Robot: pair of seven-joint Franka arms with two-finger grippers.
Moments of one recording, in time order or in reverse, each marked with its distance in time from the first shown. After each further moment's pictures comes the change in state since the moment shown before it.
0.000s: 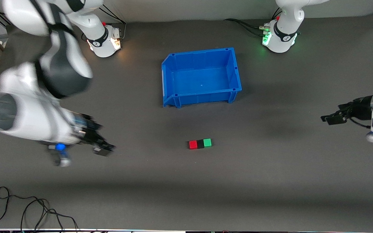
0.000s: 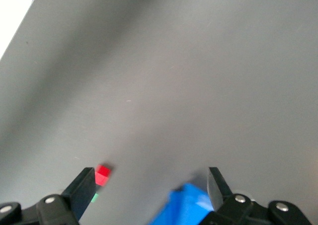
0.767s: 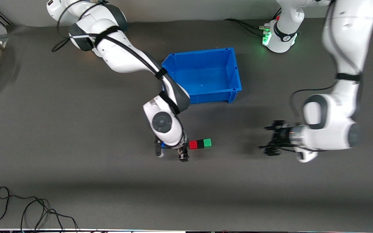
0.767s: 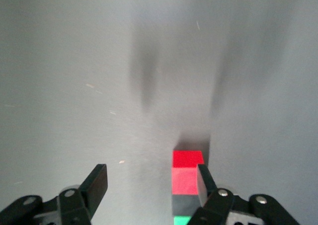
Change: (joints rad) left arm -0.179 0.293 0.004 0.000 -0.344 0.271 -0.664; right arm 0.367 0.438 0.005 -0.001 0.004 0.659 0.953
